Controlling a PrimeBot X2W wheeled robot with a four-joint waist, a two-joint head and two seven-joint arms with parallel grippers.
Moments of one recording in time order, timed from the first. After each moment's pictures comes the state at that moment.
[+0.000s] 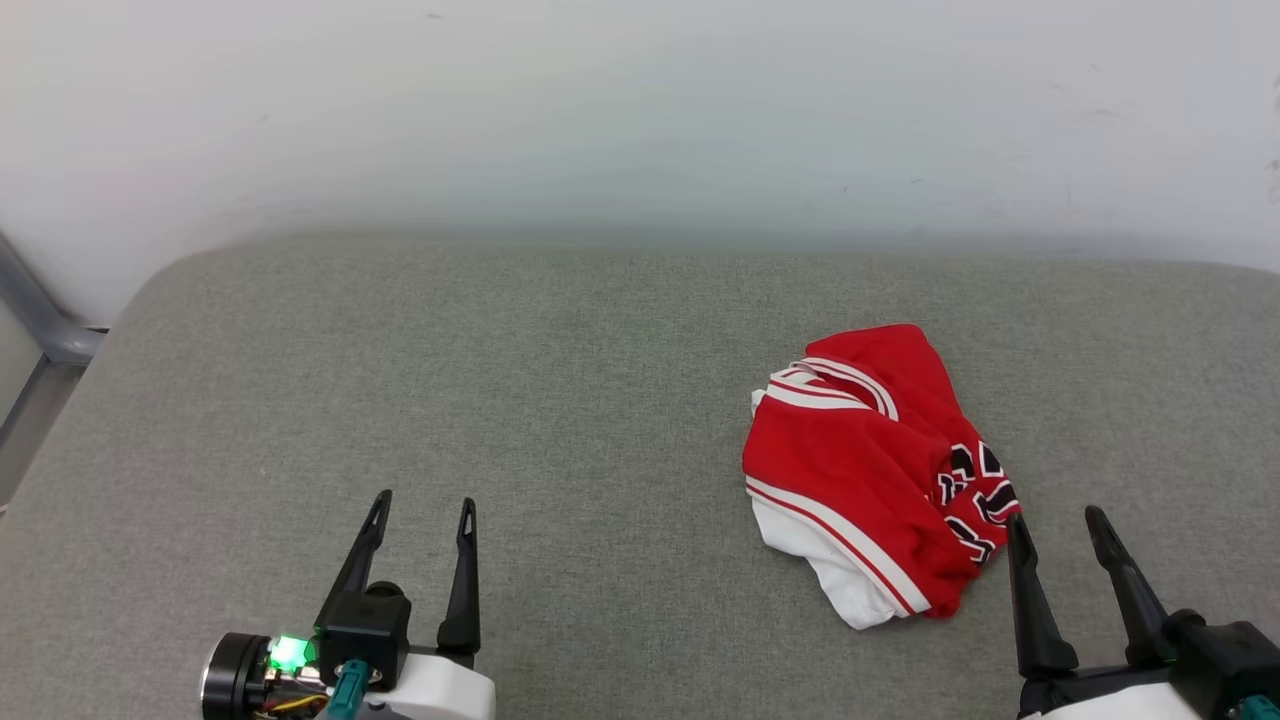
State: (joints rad) left arm -0.02 0.25 -0.34 0.10 -0.17 0.26 -0.26; right arm 0.11 -0.05 -0.04 0.01 0.15 0.13 -0.26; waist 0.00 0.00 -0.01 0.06
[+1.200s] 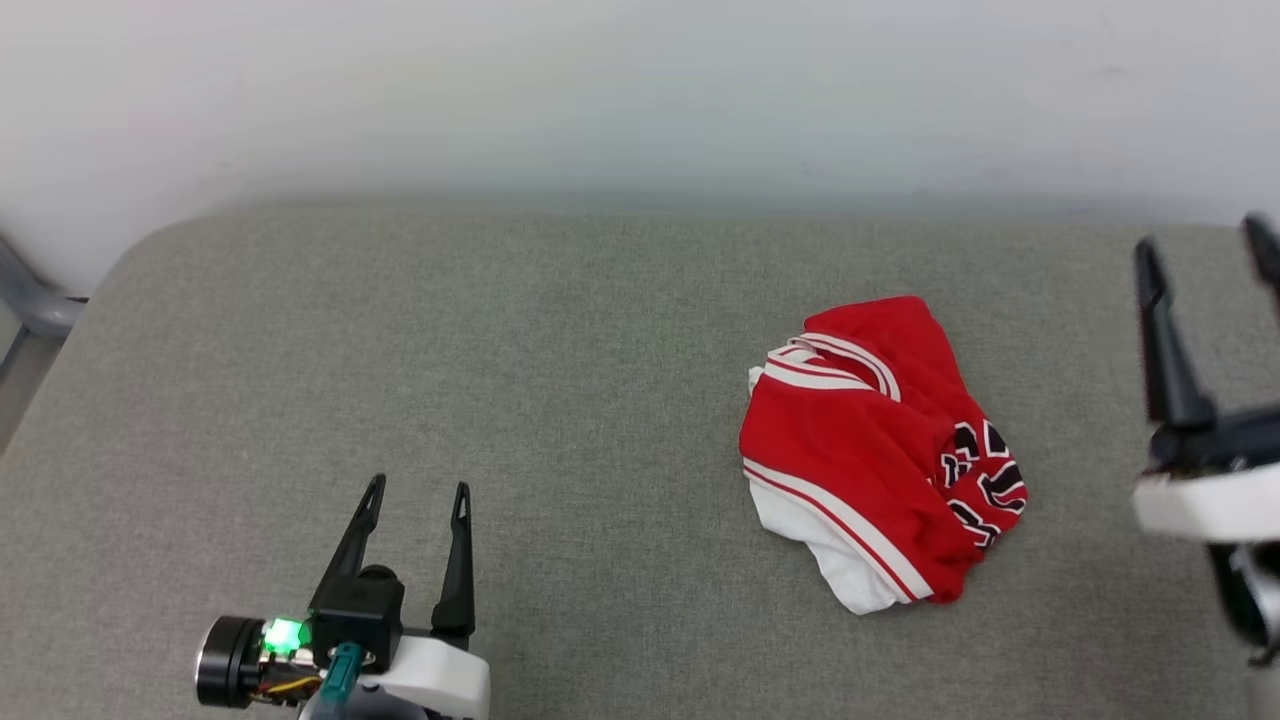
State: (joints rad) left arm -0.02 0.14 -0.19 0.13 -0.04 0.13 -0.26; right arm -0.23 -0.26 -0.05 -0.05 0.11 0.13 -0.26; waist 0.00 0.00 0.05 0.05
